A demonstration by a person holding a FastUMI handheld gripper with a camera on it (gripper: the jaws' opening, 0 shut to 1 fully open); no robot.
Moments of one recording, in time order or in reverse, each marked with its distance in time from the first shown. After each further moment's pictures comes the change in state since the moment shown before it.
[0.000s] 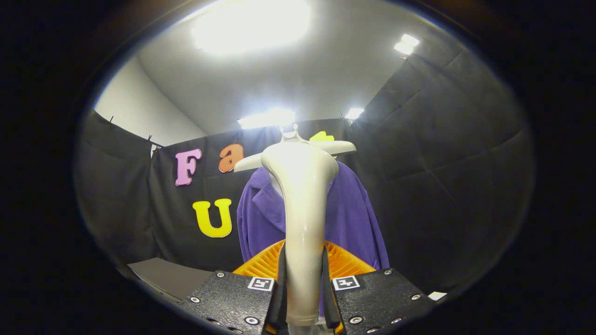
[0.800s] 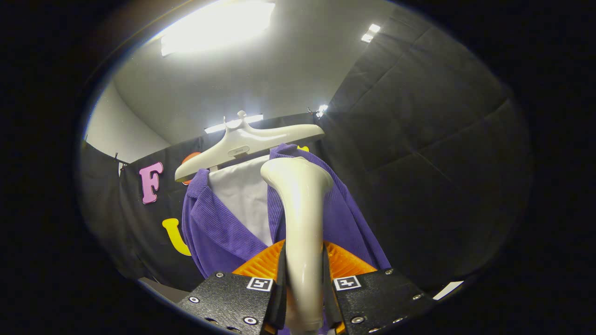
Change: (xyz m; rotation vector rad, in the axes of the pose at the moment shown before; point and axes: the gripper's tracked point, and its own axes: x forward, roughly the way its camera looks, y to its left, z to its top) arm 0.113 -0.066 -0.045 0.116 0.014 -0.155
